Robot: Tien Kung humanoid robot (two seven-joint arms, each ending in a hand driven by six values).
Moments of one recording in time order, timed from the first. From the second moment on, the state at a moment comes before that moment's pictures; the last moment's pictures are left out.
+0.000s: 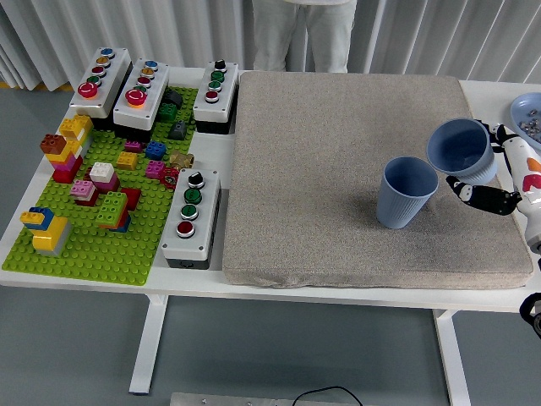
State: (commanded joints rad) left arm -0.11 0.15 -0.35 -0.18 0.24 0.06 0.10; right arm 0.15 -0.39 1.17 1.69 -1.81 -0.36 -0.26
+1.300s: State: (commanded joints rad) left arm -0.12 0.15 -0.35 -0.18 0.25 0.06 0.10; right arm 0.21 -0.49 1.05 1.66 -1.91 -0.44 -0.22
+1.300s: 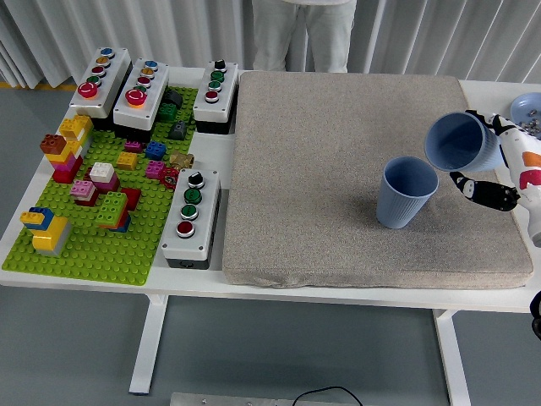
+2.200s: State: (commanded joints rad) left arm -0.11 0.16 -0.33 -0.18 0.23 0.06 0.10; right arm 0.28 -0.56 0.95 1.62 -1.99 -0.45 -0.24
